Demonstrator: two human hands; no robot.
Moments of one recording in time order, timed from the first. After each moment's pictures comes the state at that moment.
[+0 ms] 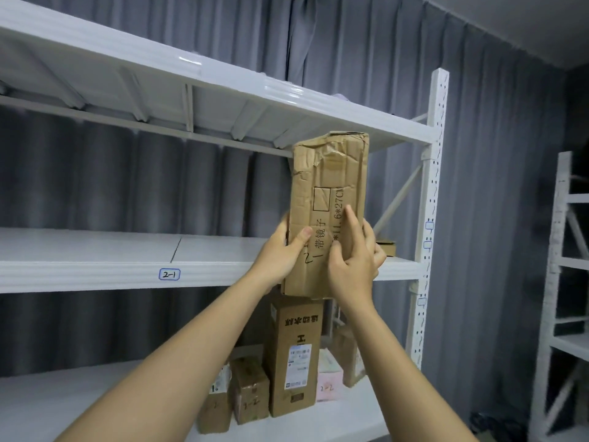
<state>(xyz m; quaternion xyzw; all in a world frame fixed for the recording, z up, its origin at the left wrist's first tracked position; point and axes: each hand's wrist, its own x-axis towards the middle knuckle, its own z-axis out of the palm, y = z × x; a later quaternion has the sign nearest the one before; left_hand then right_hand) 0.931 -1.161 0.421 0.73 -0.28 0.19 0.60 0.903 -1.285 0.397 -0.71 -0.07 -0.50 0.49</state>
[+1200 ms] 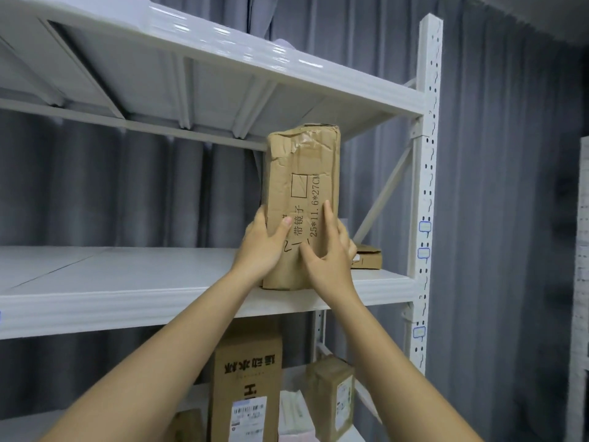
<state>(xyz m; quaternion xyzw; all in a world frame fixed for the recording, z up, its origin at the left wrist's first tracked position) 1.114 -1.292 0.433 0.77 -0.18 0.31 0.53 1.090 -1.420 0.407 -0.76 -0.17 -0.42 0.46</state>
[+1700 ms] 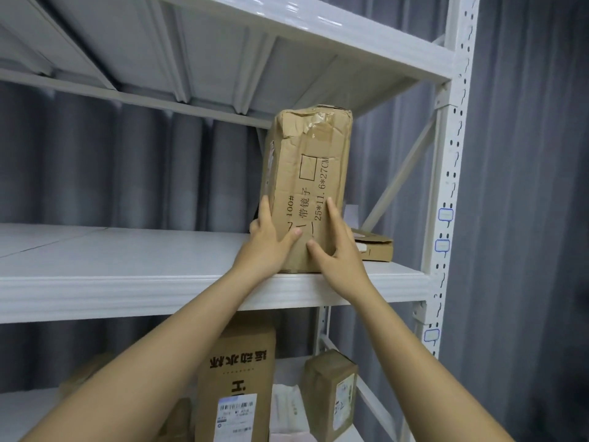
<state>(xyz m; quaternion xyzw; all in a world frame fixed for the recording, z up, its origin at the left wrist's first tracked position) 1.160 -1.321 0.412 0.83 -0.14 0.30 0.44 1.163 -1.474 0.393 -0.79 -0.24 -0.35 0.44</state>
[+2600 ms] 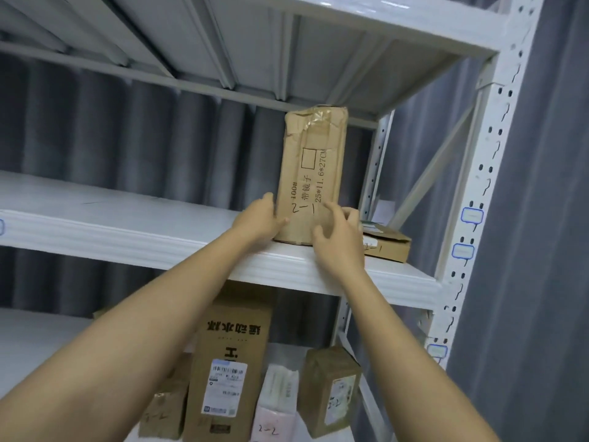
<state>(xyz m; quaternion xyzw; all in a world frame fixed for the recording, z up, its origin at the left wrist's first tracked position) 1.192 -1.333 0.421 0.91 0.03 0.31 0.28 1.195 -1.498 0.398 -0.82 -0.23 -0.36 0.38</state>
